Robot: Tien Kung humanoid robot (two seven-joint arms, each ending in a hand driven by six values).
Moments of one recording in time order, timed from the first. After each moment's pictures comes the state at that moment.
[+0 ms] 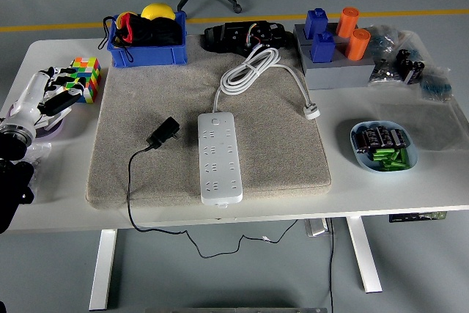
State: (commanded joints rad) left arm -0.35 0.24 -1.48 -1.05 1.80 0.08 0.06; right arm 0.04 -0.23 1.16 0.21 -0.72 -0.04 -0.15
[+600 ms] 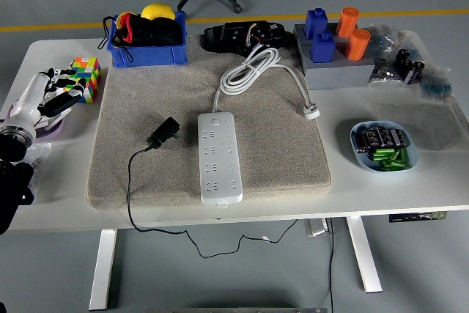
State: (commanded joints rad) left arm -0.35 0.24 -1.48 -1.05 1.80 0.08 0.06; right arm 0.04 -0.22 1.18 0.21 -0.73 -0.04 -0.15
